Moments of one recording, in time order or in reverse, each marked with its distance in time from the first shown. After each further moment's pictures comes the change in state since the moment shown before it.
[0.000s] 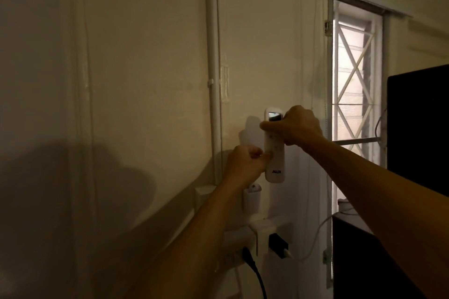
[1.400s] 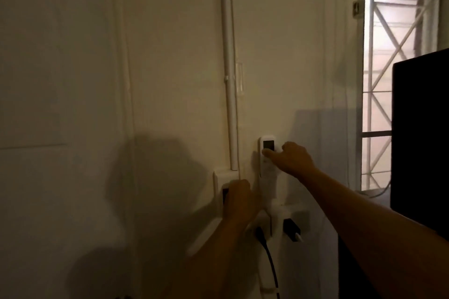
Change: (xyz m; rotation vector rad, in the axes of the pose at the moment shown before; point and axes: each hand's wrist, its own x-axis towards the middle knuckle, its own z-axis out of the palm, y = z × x) left_hand -0.072 -0.054 0.024 0.482 0.230 -0.324; right_hand -0.052 0.046 0.045 0.084 -0.377 -0.037
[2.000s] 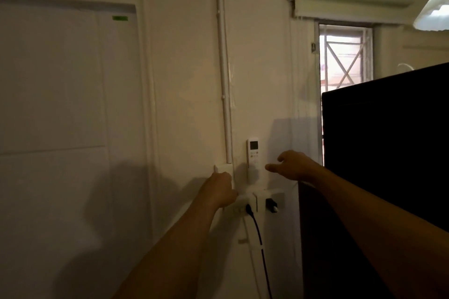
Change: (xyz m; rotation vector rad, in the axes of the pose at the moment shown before) left_hand -0.124 0.020 -0.116 0.400 -0.170 0.171; right_hand -0.166 -0.017 -0.097 -0.245 -0.156 -0.034
